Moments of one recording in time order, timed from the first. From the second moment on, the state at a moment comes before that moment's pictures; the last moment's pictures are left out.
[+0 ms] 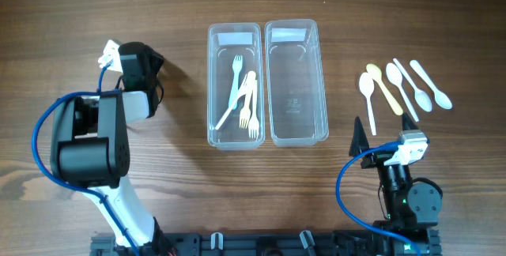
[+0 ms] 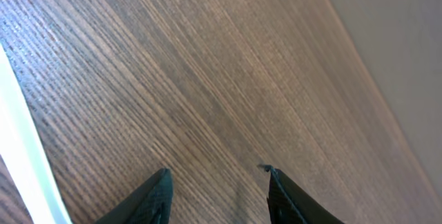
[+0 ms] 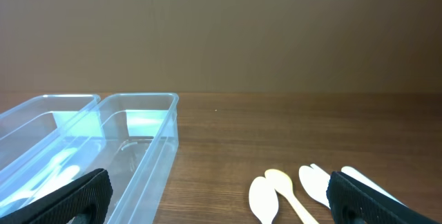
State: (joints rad) left arm 0.06 2.03 0.91 0.50 -0.16 -0.92; right arm -0.01 0.02 0.01 0.00 -0.10 0.03
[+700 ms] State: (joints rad) left arm 0.07 1.83 0.94 -0.13 -0.18 -0.93; right arm -0.01 0.02 0.01 0.00 -0.10 0.03
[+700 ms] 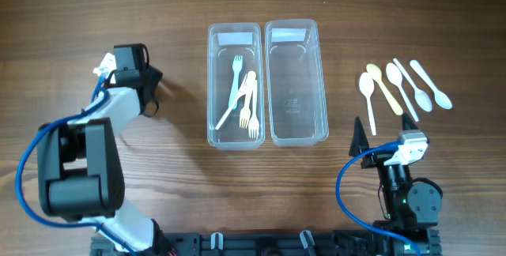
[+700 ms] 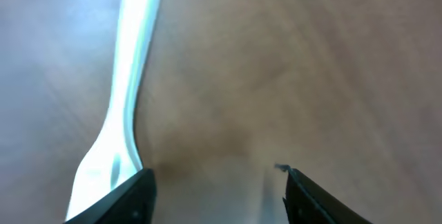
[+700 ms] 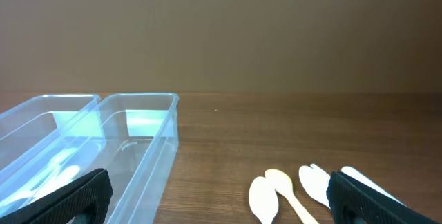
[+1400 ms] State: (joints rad) left arm 0.07 1.69 0.89 -0.30 -0.16 -0.93; right arm -0.01 0.02 0.01 0.00 -0.10 0.03
